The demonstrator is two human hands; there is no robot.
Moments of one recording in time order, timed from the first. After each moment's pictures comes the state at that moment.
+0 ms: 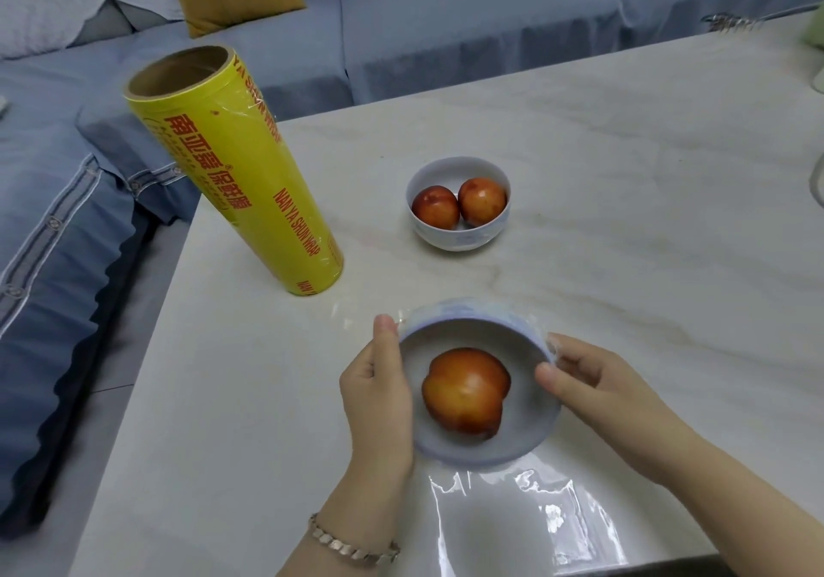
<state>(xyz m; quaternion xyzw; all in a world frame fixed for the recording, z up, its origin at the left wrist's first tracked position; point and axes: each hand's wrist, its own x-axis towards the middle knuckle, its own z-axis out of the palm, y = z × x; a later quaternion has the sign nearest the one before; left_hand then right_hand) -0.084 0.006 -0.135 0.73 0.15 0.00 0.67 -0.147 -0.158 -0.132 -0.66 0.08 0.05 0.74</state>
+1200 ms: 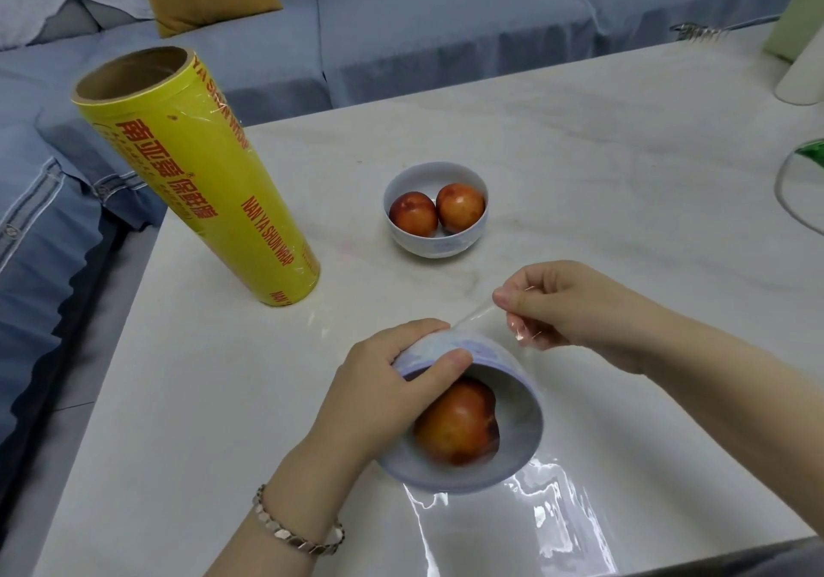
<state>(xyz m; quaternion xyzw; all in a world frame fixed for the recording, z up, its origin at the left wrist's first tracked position) -0.064 0.011 -0.115 0.84 -0.20 -0.17 0.48 -0.084 -0.181 -0.088 -0.74 0.16 0.14 0.63</state>
